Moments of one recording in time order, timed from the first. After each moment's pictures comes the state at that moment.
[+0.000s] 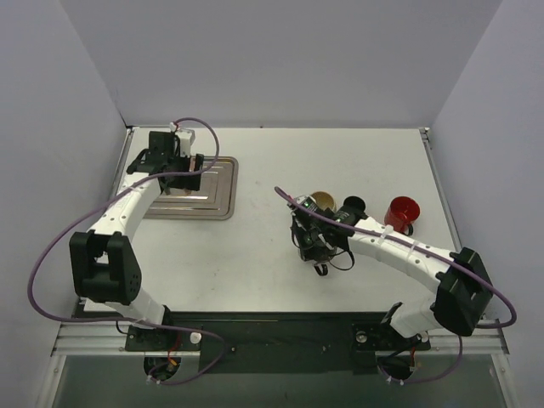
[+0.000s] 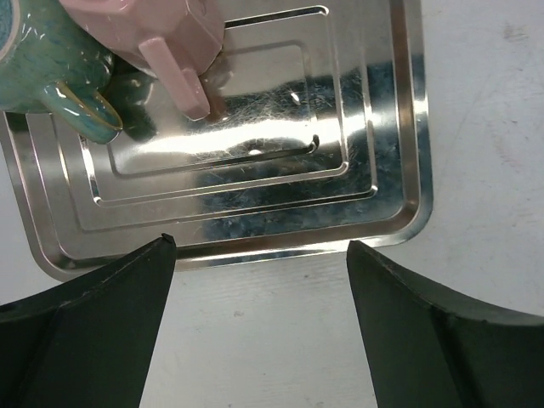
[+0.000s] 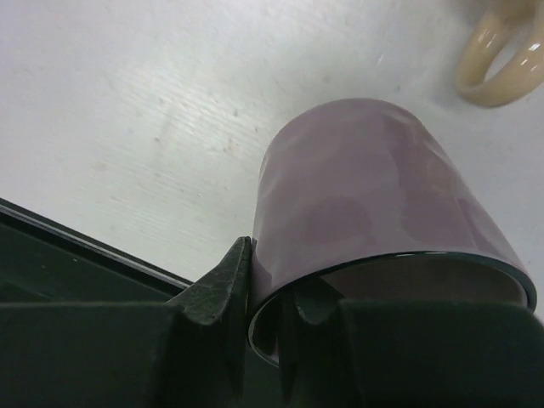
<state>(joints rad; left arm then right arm) -0.12 1.56 1.31 -0.56 0.00 0.06 0.85 1.38 1.05 -0.76 0.10 0.41</state>
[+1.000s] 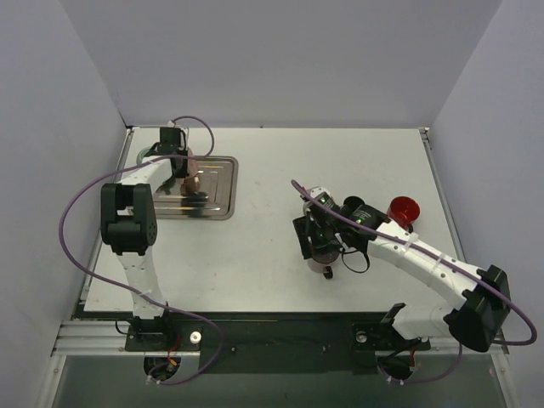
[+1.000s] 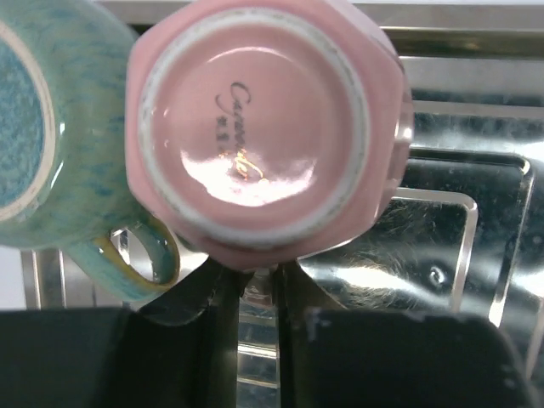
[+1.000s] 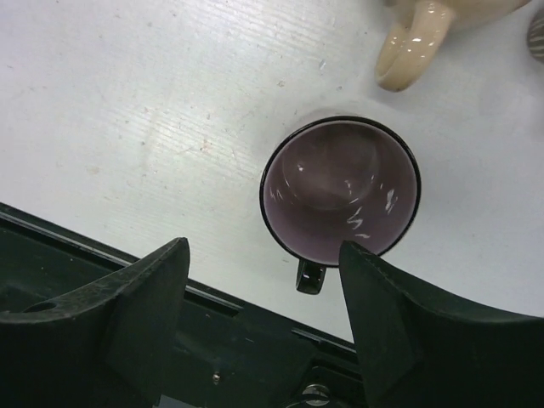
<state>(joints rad) -0.04 2.06 1.54 -0.33 -0.18 0.01 0.81 1.30 1.04 -0.83 0.14 0.40</state>
